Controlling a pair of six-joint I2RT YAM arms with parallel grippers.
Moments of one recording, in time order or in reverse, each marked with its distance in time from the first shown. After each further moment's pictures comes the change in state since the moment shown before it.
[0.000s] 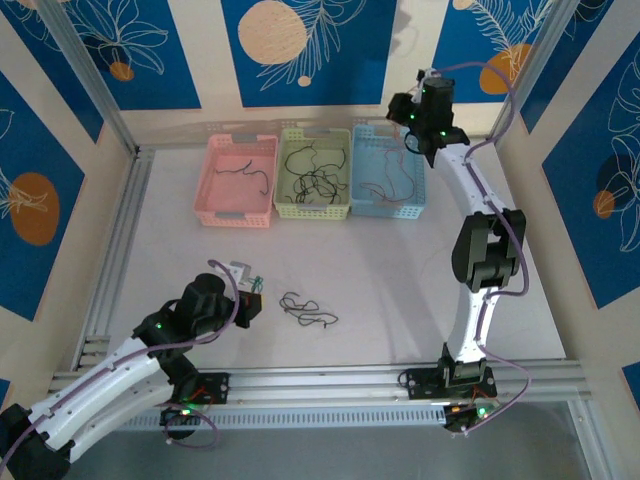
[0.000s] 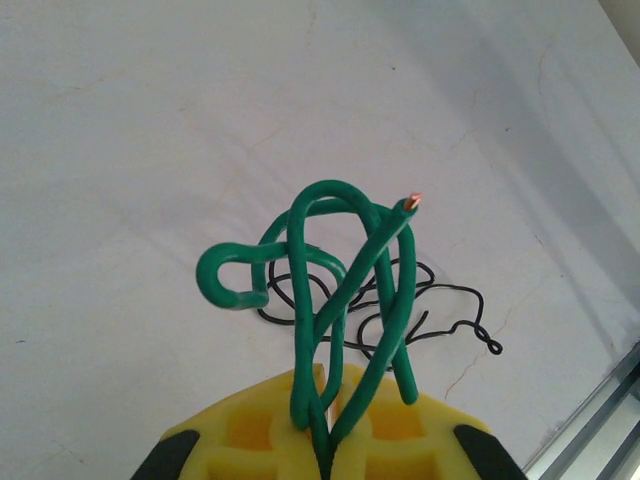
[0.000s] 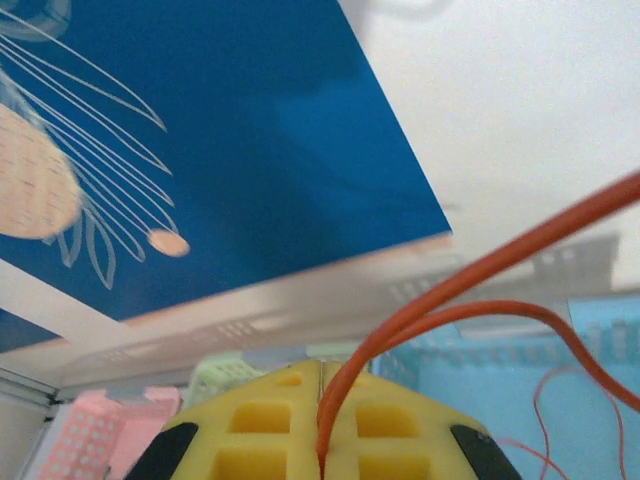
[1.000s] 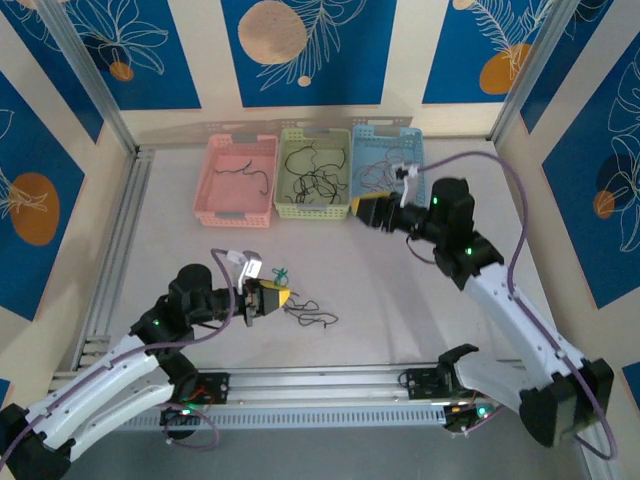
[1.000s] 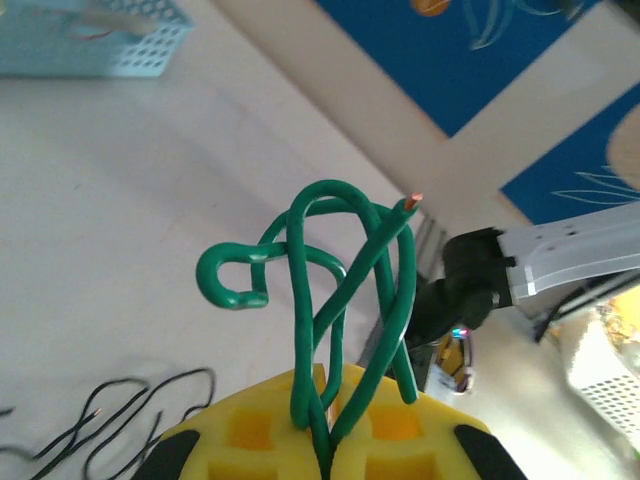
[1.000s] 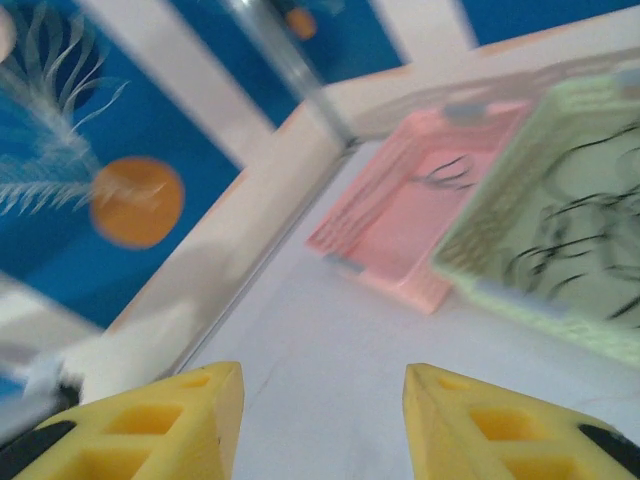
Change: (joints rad) left arm 0.002 0.022 0.063 0.346 0.444 0.005; right arm 0.286 -0.999 -0.956 0.058 -0.408 -0.022
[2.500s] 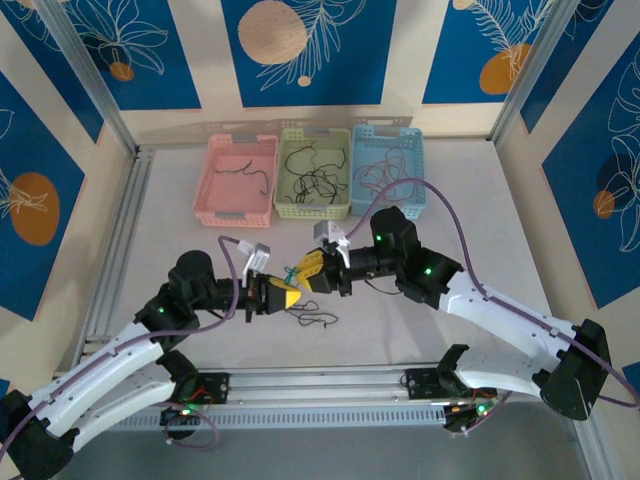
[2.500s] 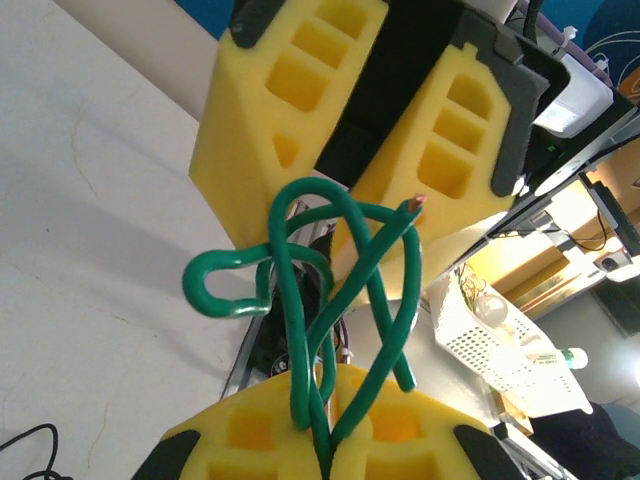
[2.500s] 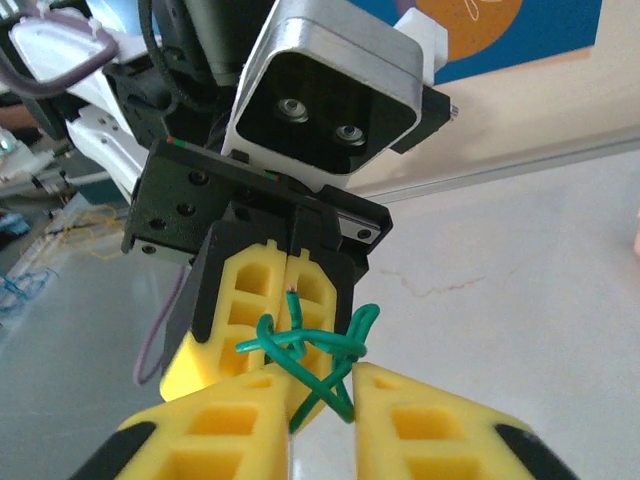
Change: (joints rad) left arm 0.000 0.109 0.096 0.114 0.251 -0.085; right arm 0.431 0.097 -0.010 0.044 -0.175 -0.453
